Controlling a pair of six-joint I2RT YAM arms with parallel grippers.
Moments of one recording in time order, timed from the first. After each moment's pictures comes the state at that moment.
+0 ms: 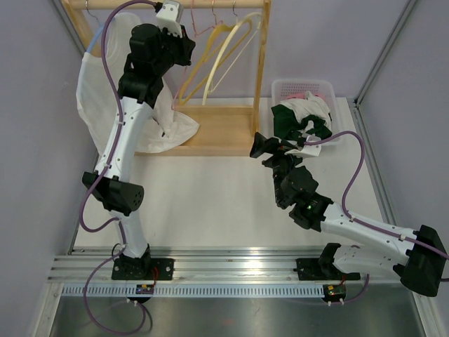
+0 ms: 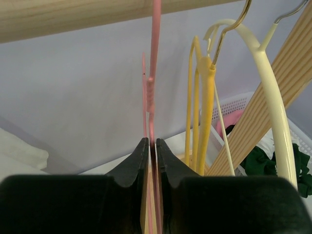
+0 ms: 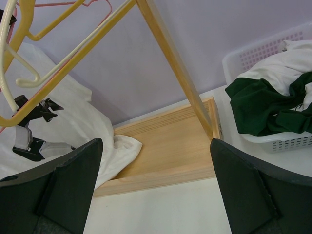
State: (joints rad) left arm -0.29 1.91 2.34 -0.43 0.16 -0.04; right arm 0.97 1.06 0.75 0.56 0.95 0.32
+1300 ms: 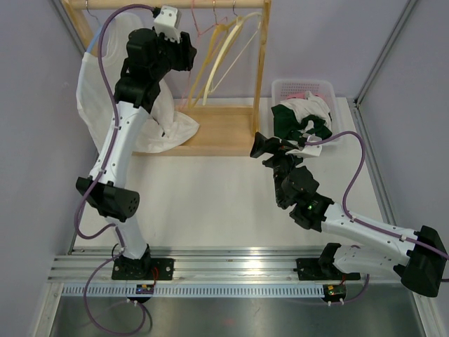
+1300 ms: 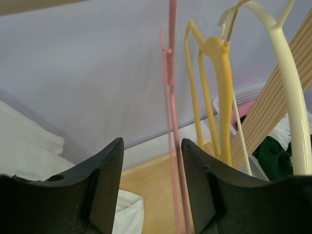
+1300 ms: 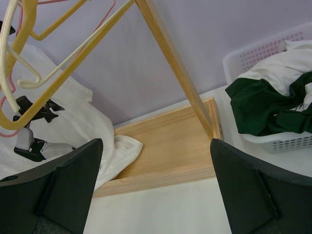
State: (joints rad) left arm -0.29 1.85 2.26 -0.43 0.13 0.00; right arm 0.97 1.06 0.74 0.55 0.95 0.33
